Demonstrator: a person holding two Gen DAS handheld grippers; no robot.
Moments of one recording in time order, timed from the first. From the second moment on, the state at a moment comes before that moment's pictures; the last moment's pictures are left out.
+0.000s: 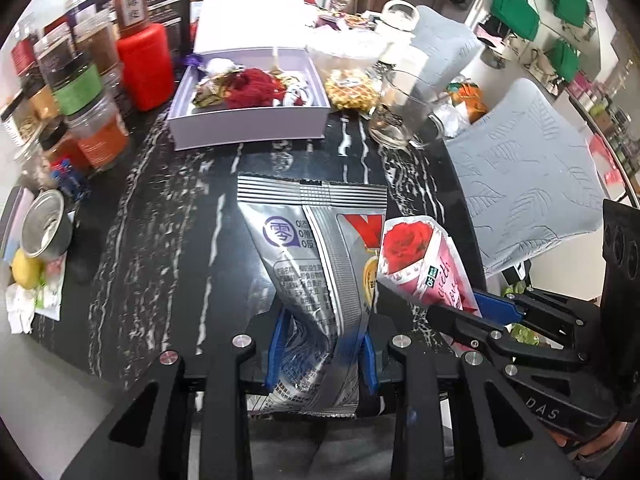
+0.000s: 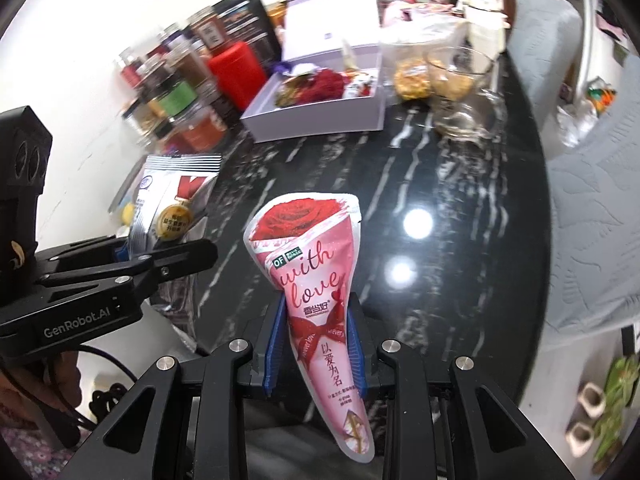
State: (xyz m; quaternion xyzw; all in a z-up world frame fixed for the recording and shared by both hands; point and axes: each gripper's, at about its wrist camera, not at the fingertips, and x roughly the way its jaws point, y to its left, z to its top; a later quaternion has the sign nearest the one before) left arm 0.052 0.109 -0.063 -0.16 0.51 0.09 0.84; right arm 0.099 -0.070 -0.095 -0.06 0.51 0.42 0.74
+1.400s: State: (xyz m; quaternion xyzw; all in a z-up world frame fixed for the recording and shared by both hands) left arm 0.163 0.250 0.021 -0.13 0.46 0.05 0.88; right arm 0.196 0.066 -0.009 -0.06 0.46 0.42 0.78
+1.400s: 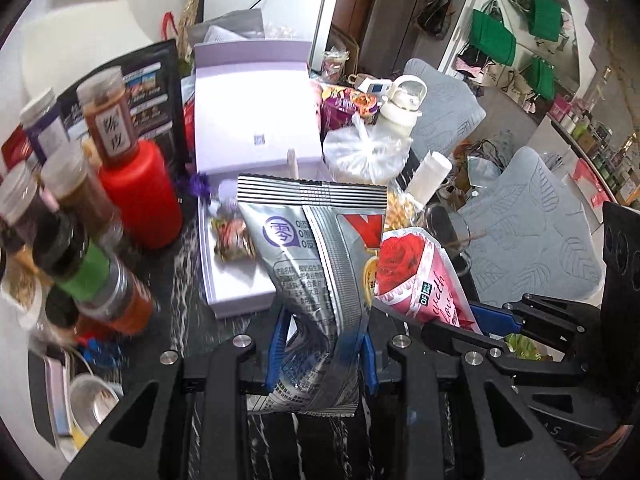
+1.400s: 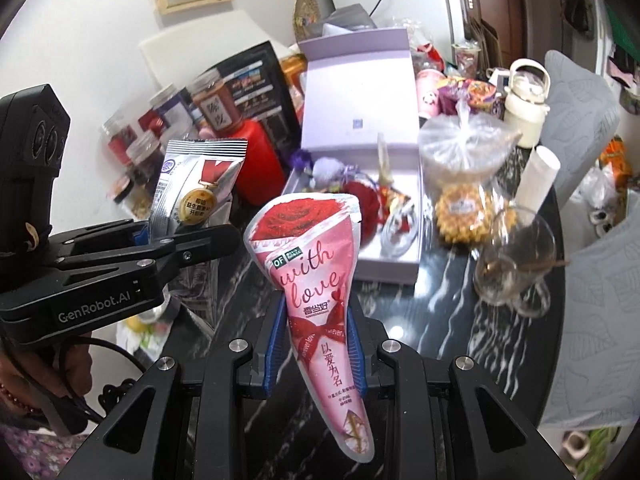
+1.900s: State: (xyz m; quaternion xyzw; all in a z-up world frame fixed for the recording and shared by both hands) left arm 0.222 0.293 0.032 -0.11 0.44 0.02 0.89; right arm 0.252 0.111 -0.003 -0.06 0.46 0.40 0.79
